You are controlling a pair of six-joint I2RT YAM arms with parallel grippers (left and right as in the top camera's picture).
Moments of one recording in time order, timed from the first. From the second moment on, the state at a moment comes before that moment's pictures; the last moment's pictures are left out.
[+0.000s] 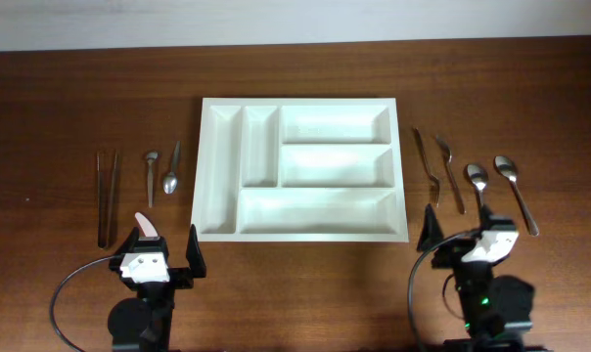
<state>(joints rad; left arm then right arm) 0.01 0.02 0.08 -0.22 -0.01 -0.02 0.00 0.23 0.21 -0.10 0.01 0.12</state>
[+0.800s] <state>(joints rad) 0.01 0.01 0.08 -0.22 -0.01 -0.02 -0.09 1.70 1.33 -0.80 -0.10 -0.01</state>
